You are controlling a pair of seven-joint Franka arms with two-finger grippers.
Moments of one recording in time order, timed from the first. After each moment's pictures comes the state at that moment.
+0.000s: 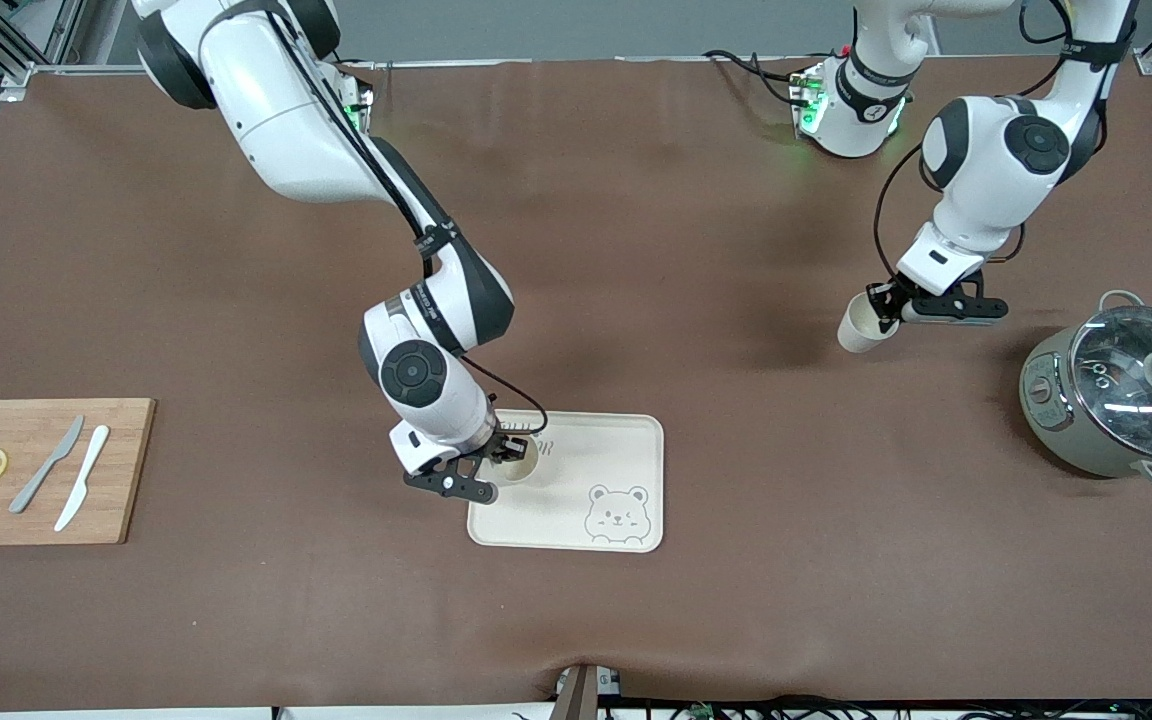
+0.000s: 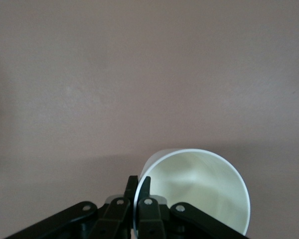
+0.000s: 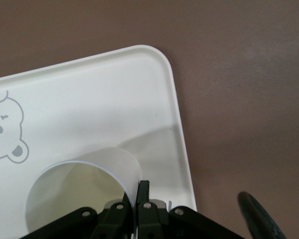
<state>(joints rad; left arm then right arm) -0.15 -0.07 0.02 -2.63 -0.07 2.76 -0.02 0.51 0.84 0.00 -1.27 0.08 2.18 0.70</state>
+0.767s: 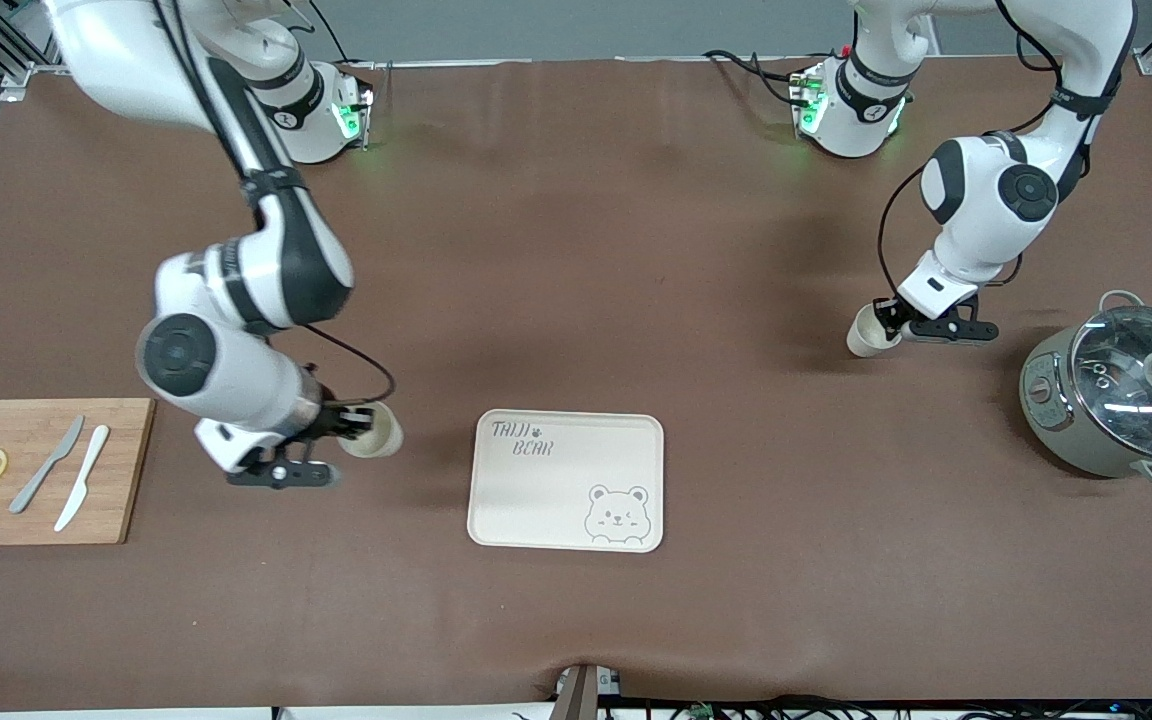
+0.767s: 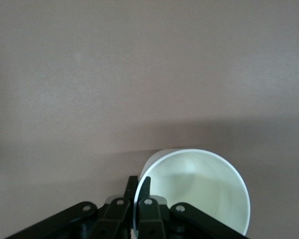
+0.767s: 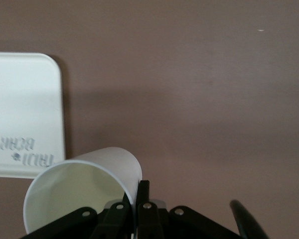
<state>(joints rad) -0.05 0.11 0.02 -2.61 -0.07 2.82 0.13 0.25 0.45 -0.01 -1.60 0.08 2.01 0.19</state>
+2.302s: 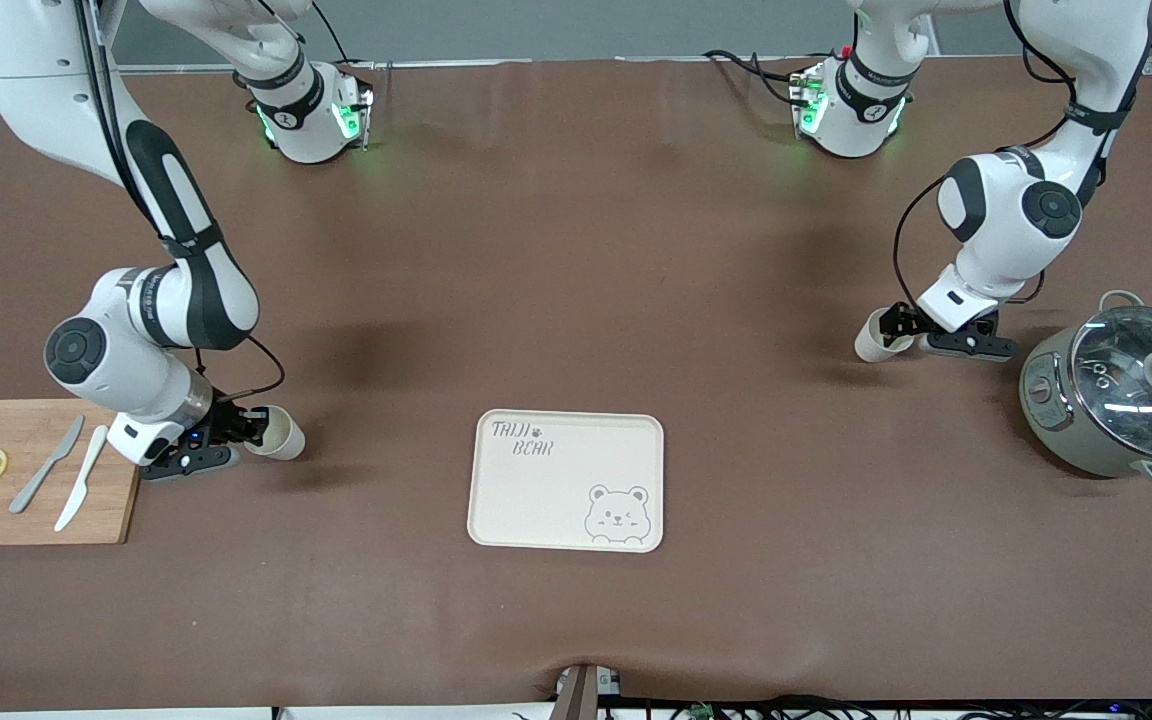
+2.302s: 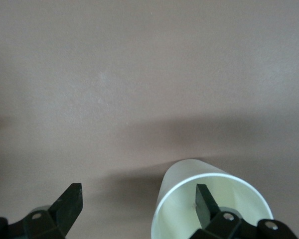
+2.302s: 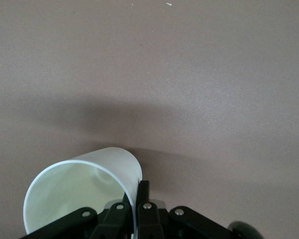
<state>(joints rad) 0.00 0.16 0.02 -2.56 -0.08 2.84 0.25 0.01 0.48 0.00 -1.94 0.08 2.48 -0.25</state>
